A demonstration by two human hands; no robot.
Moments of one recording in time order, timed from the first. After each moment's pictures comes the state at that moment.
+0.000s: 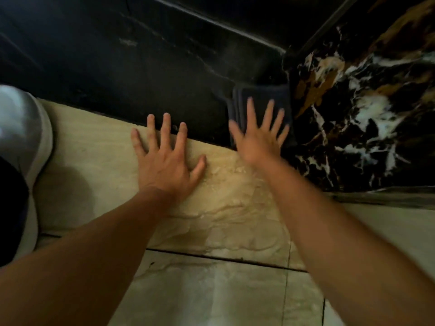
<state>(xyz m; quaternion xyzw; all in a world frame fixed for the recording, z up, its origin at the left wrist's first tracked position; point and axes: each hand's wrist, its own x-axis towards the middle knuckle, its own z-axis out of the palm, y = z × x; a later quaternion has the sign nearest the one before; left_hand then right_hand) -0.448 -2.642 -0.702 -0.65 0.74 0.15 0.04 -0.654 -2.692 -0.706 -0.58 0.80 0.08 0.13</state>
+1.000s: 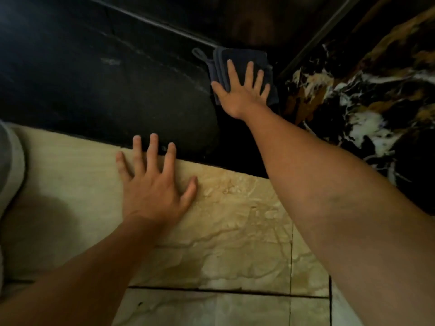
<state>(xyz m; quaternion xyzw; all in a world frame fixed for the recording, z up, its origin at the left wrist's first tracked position) -0.444 -2.641 -0.706 -0.64 0.75 0.16 0.04 -0.652 -2.834 -0.694 -0.59 0.78 0.09 0.20</state>
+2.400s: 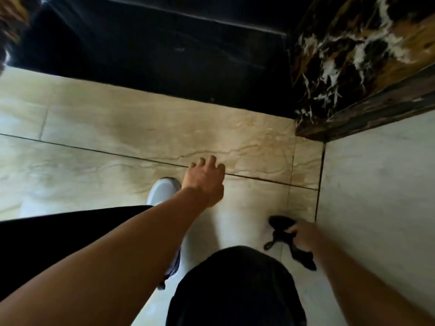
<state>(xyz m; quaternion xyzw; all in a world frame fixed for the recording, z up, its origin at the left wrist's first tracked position) -0.419 -2.484 -0.520 -0.52 0.79 0.25 0.21 -0.680 -2.339 -0.564 -0.48 0.65 0.36 0.48</state>
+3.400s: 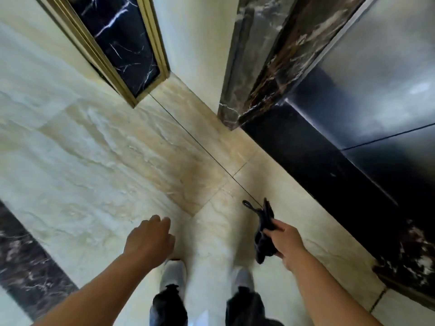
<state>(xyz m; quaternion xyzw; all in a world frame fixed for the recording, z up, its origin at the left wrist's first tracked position) 0.189 -2.380 -0.224 -0.79 0.45 0.38 0.15 -0.084 -2.517 -0.243 -0.34 0.74 0.03 0.58</state>
